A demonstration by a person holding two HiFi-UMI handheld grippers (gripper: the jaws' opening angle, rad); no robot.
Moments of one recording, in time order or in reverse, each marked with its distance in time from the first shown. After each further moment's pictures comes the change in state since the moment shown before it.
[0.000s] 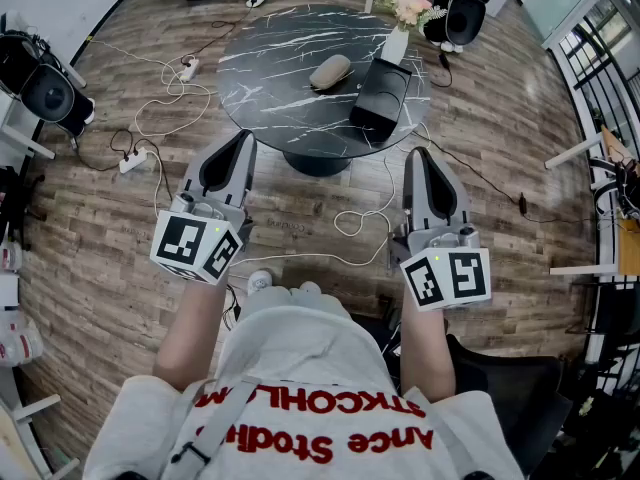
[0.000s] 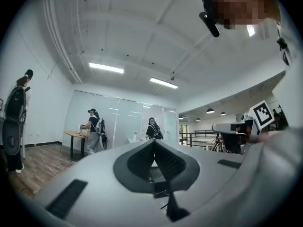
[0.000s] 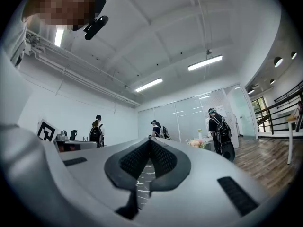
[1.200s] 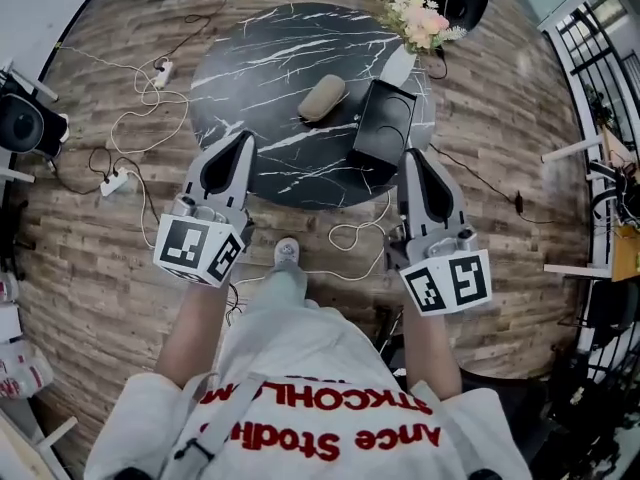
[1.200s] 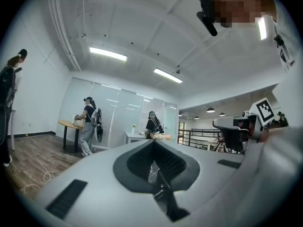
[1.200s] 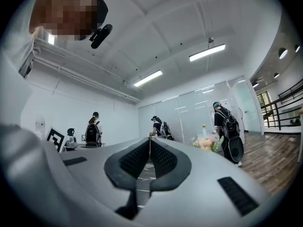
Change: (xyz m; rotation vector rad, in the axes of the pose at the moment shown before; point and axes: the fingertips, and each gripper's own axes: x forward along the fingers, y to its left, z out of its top) left arm 0.175 0.116 -0.056 -0.067 0.079 -0.033; right arm 0.189 -0.060 -0.039 0.023 0.046 0.035
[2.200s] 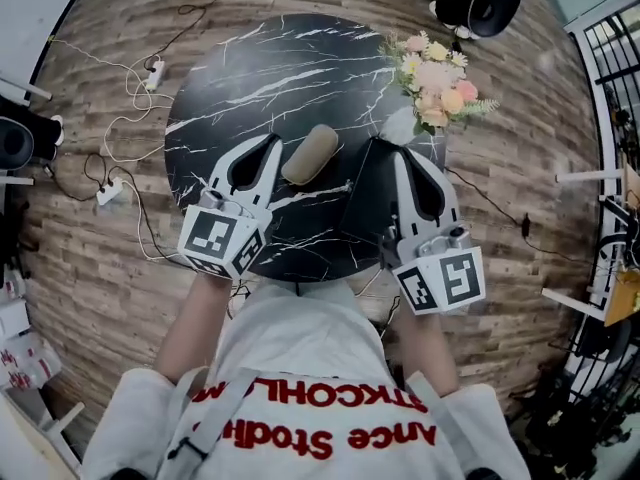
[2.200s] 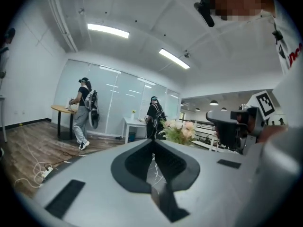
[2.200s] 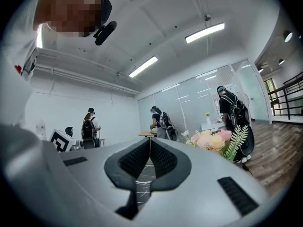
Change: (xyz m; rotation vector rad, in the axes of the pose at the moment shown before) left arm 0.250 0.059 -0.073 -0.068 0.155 -0.028; right arm 0.202 -0.156 -0.051 0.062 0.105 0.055
